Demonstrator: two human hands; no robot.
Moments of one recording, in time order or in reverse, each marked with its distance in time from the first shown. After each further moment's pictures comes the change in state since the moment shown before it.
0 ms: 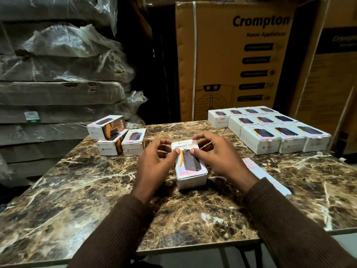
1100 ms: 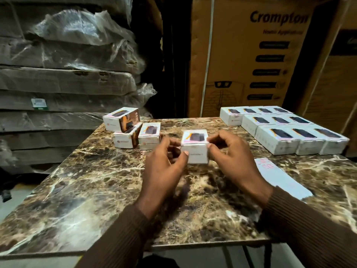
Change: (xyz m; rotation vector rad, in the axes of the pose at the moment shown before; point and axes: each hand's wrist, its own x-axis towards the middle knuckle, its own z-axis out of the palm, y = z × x) left_hand -0.024 0.008 -0.044 0.020 0.002 0.008; right_hand -0.015 -0.045 0.027 -0.069 0.148 -0.042
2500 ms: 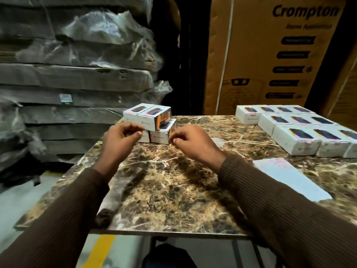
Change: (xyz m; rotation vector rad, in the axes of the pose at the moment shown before) left_hand 0.057 -0.060 -0.126 0.019 0.136 -0.169; right_hand 0.048 -0.061 0.088 -0.091 -0.426 -0.035
